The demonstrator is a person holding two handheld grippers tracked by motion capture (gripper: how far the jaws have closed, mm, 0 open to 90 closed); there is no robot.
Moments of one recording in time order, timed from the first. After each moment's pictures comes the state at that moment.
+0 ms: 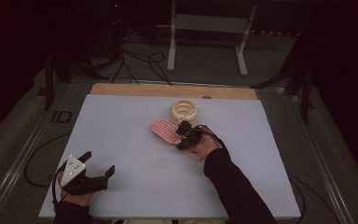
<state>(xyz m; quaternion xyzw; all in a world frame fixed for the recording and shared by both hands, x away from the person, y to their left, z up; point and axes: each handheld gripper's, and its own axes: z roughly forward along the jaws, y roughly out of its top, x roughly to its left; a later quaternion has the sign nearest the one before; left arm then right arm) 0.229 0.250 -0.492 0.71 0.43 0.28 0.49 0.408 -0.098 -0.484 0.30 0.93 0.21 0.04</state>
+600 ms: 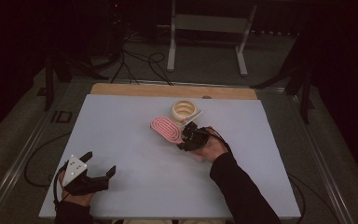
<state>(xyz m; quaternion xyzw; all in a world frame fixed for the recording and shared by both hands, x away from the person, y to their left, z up) 0.230 0.248 -0.493 0.71 0.43 0.28 0.48 0.388 -0.115 -0.464 0.28 0.92 0.28 0.05</state>
